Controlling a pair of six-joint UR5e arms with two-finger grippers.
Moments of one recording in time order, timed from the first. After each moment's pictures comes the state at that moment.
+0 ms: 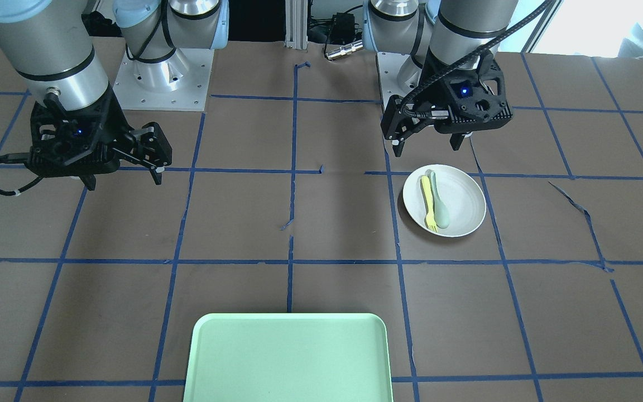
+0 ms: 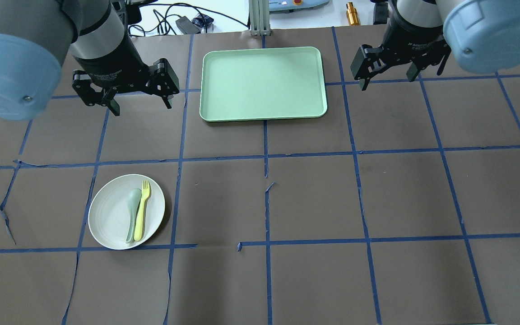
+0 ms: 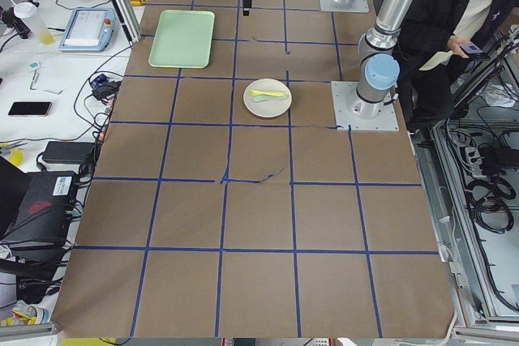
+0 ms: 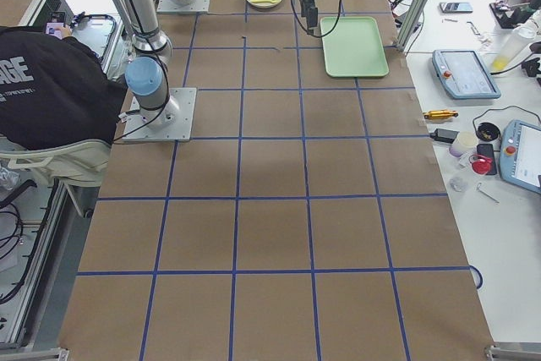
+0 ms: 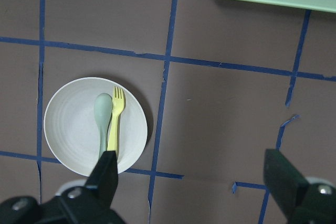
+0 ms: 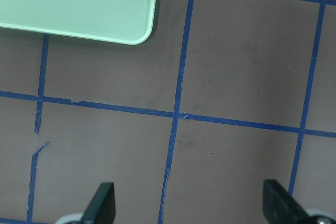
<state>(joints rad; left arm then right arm) -1.67 -1.58 -1.57 -1.50 1.62 -0.23 1.58 -1.48 1.54 -1.71 -1.59 -0.13</state>
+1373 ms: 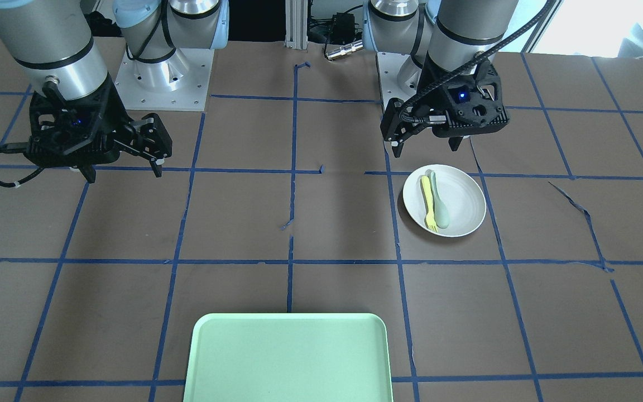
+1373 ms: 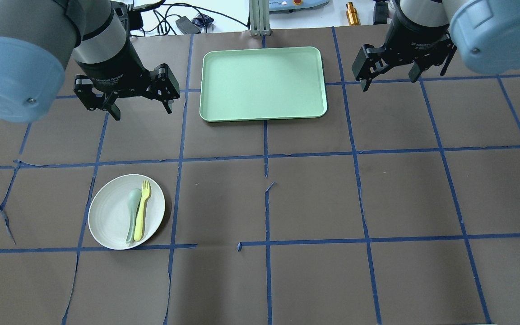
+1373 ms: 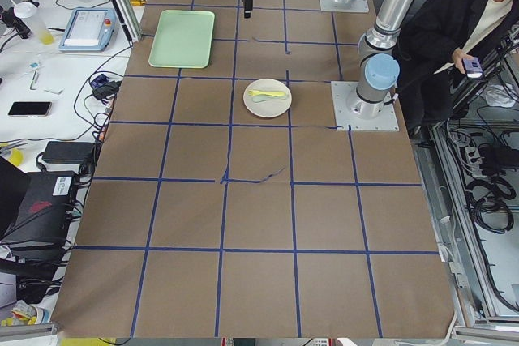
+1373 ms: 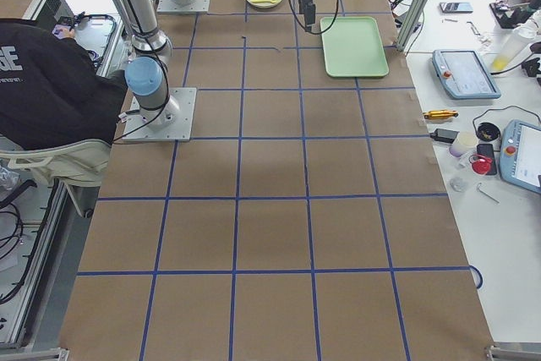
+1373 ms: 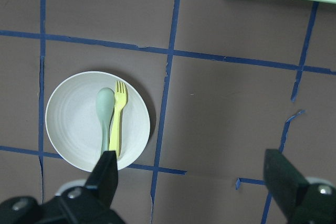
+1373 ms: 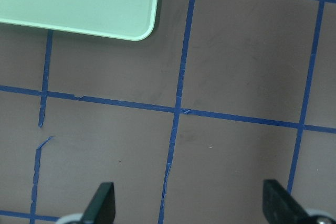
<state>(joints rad) -1.66 -1.58 -1.58 -1.51 1.62 -0.23 1.58 -1.50 1.54 -1.69 -1.59 -0.13</state>
